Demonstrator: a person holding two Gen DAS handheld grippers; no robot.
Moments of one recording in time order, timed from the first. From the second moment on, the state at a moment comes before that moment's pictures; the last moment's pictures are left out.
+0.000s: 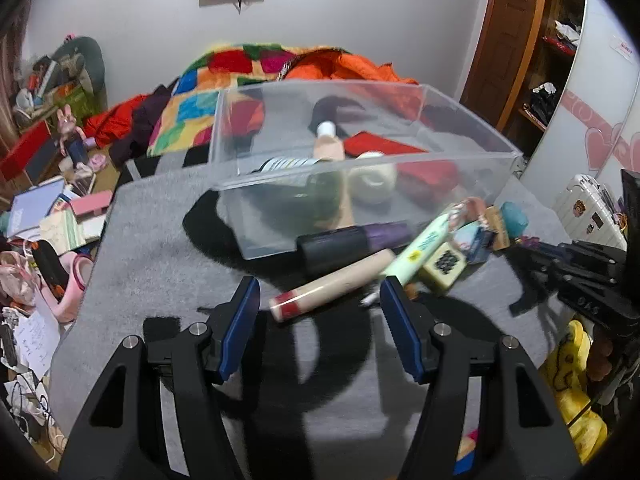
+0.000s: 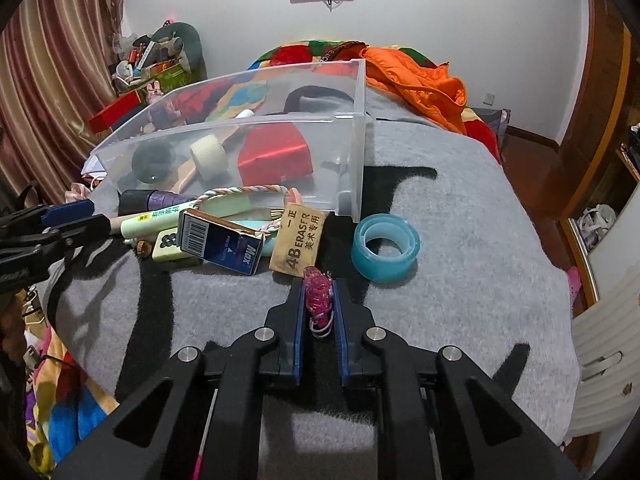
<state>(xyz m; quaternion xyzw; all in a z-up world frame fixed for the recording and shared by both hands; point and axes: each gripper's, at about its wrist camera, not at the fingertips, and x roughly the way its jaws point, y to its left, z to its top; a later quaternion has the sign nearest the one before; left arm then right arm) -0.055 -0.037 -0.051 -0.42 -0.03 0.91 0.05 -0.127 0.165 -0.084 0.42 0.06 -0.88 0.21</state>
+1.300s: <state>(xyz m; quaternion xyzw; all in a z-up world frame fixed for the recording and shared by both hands) -0.056 -0.016 -0.071 -0.45 0.02 0.88 0.13 -0.119 0.180 -0.052 0.39 0.04 -0.89 0.21</state>
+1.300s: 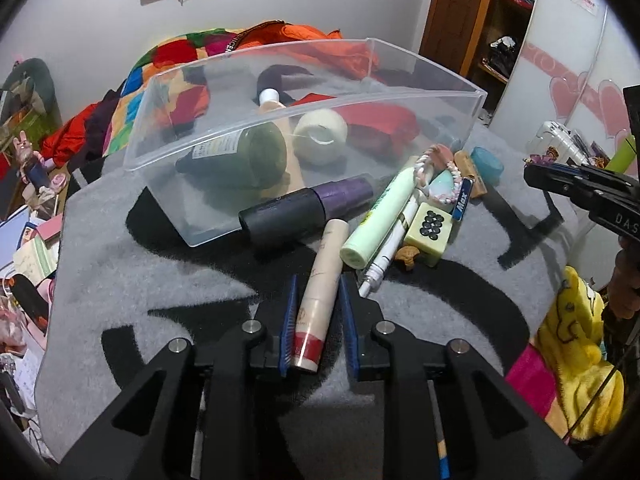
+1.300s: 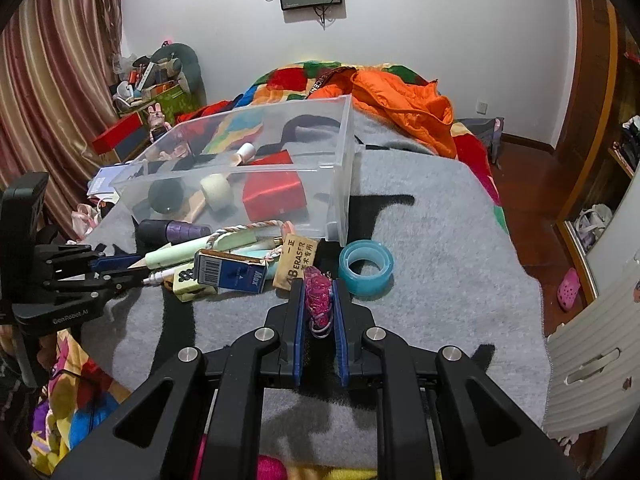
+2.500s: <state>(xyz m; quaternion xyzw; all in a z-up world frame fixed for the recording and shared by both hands) -0.051 -0.040 0.028 -0.32 -0.04 0.94 0.08 -0.154 0.130 0.036 0.28 0.03 -0.92 0.26</state>
